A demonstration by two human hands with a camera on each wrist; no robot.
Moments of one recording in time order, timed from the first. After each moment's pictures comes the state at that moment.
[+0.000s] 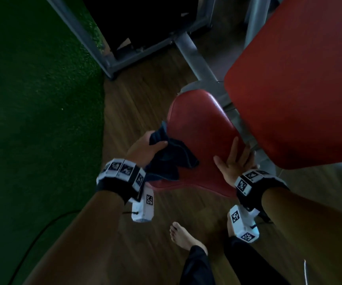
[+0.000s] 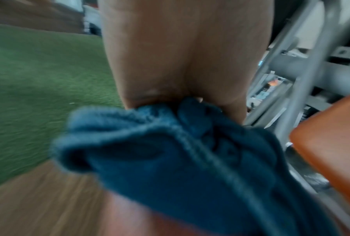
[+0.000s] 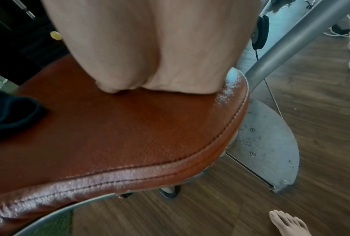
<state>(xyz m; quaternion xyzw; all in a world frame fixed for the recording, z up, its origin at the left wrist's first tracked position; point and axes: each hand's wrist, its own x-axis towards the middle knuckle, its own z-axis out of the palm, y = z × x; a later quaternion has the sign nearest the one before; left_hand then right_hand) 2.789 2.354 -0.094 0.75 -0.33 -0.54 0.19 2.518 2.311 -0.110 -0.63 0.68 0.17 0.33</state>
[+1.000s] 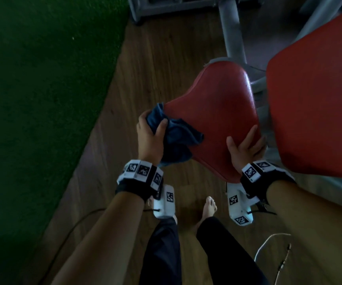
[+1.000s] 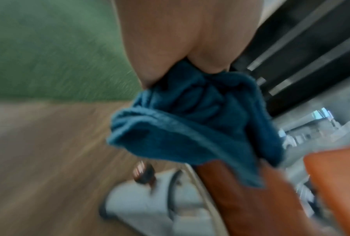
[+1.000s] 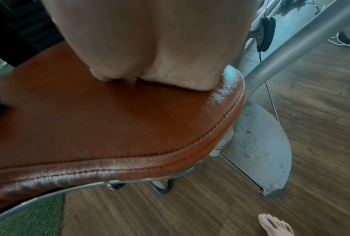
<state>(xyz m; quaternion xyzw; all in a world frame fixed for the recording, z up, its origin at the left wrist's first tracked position) 2.724 2.436 -0.107 0.81 -0.08 -0.37 0.46 2.518 2.312 -0.118 -0.62 0.69 0.12 0.35</state>
